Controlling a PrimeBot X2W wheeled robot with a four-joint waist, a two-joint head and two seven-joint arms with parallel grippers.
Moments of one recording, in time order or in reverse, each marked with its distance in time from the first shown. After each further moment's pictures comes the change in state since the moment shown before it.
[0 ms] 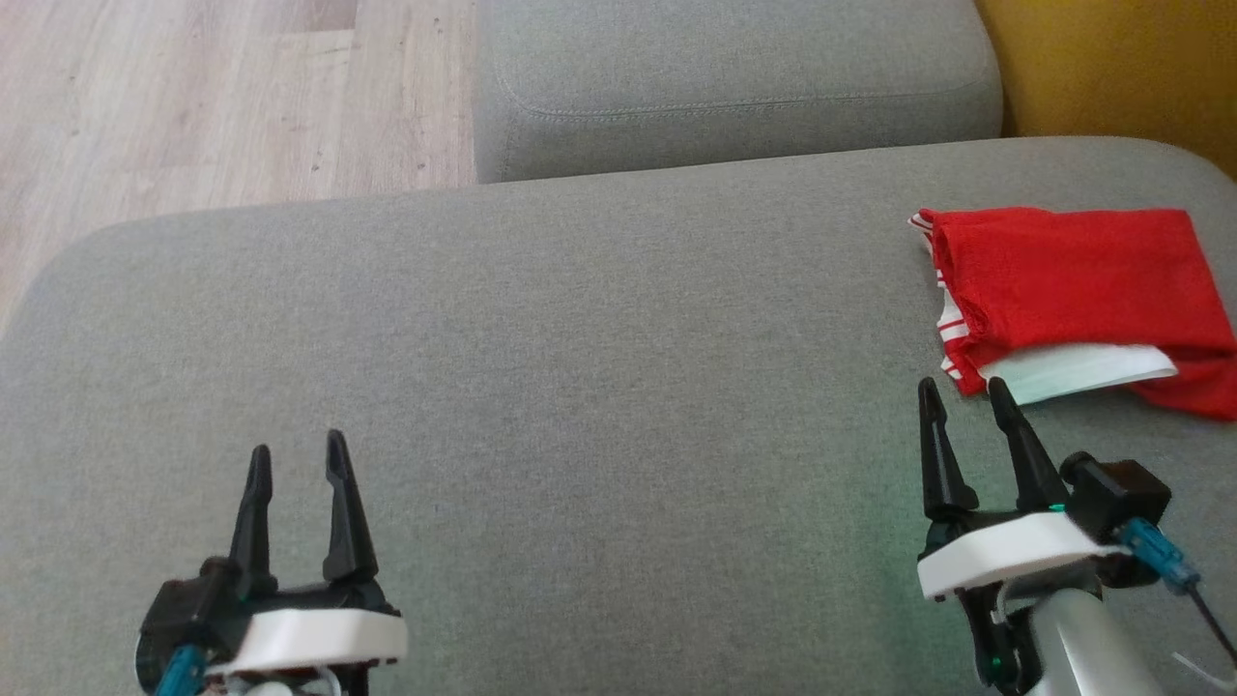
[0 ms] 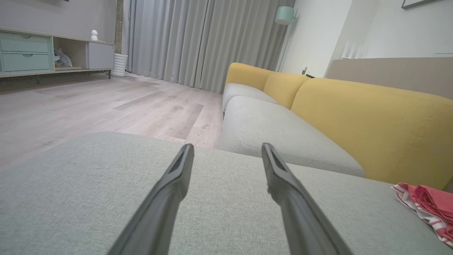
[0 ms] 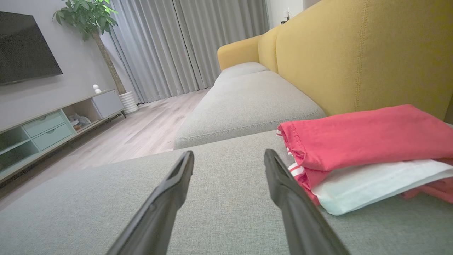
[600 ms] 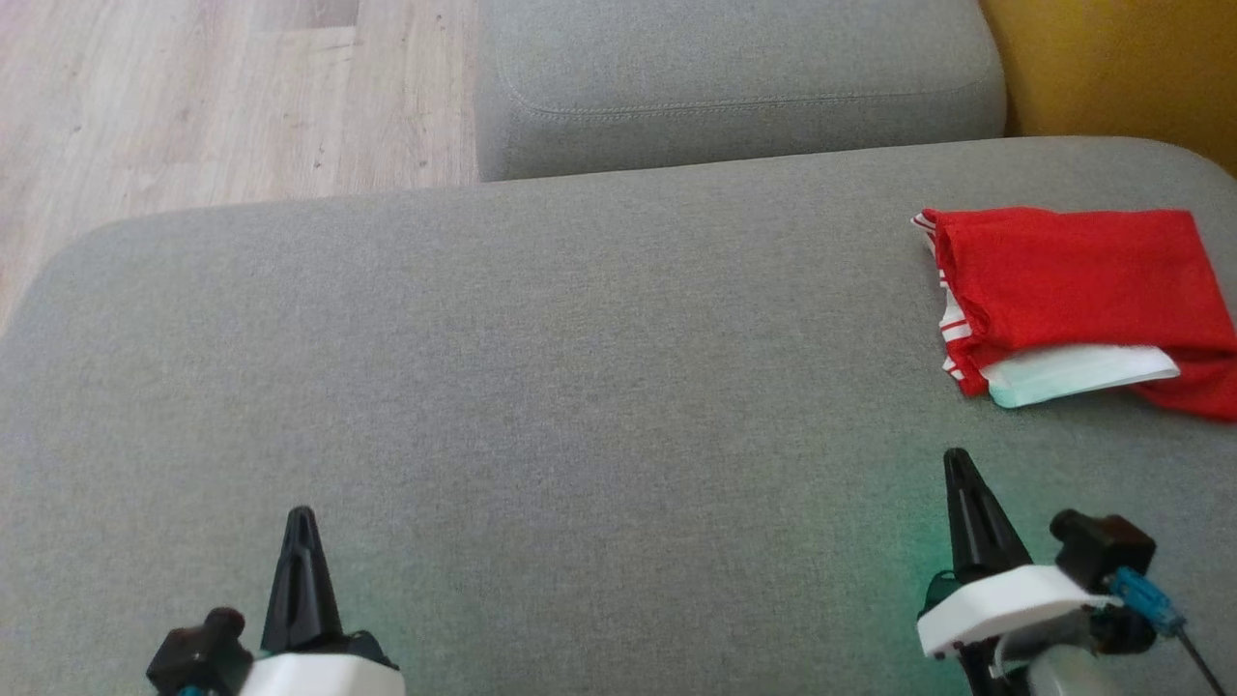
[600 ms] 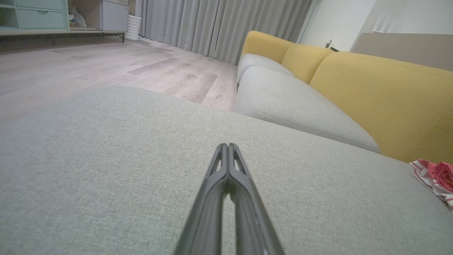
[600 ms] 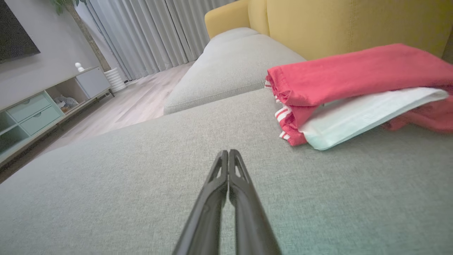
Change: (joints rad) left arm 0.056 -0.002 0.006 0.084 -0.057 0.005 0.010; right arm 0.063 0.002 0.001 0.072 0.023 0.000 0.011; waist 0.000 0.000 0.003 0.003
